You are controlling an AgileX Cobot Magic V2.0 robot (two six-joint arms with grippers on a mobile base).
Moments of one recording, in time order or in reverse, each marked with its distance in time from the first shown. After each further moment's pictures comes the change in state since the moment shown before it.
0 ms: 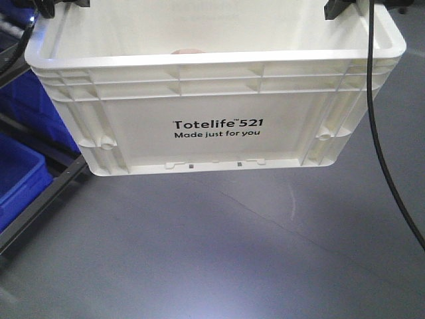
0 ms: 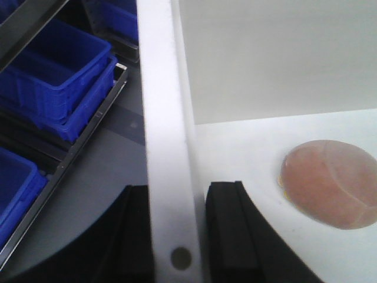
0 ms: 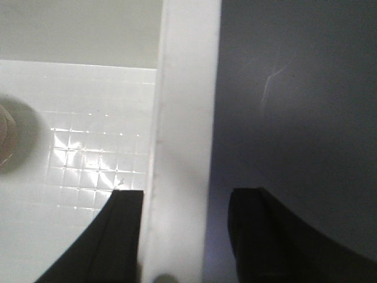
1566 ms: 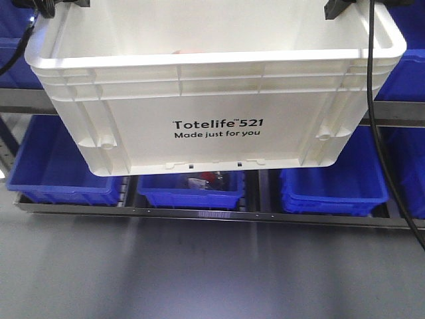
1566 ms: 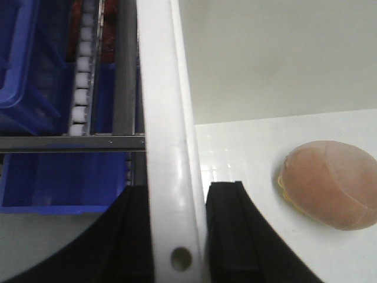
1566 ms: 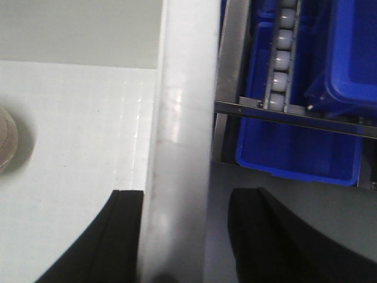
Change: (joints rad) left arm 0.000 0.000 0.000 0.001 0.002 0.000; right arm 0.000 0.000 0.000 0.001 0.000 0.001
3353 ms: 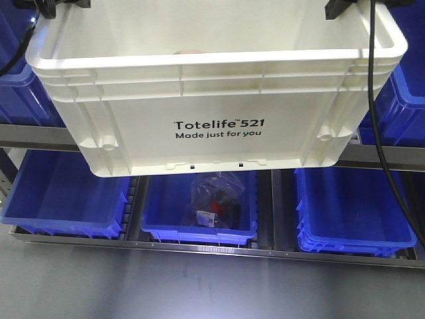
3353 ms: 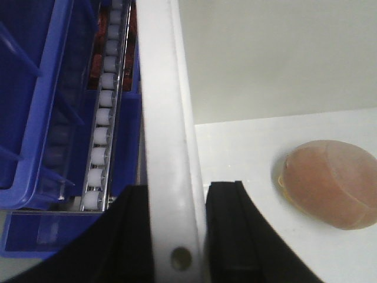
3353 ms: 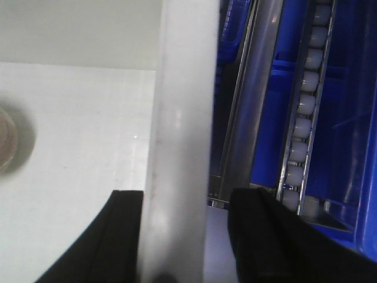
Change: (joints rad) left arm 0.000 0.000 0.000 -0.001 0.001 0.000; right arm 0.000 0.000 0.000 -0.004 0.000 -0.001
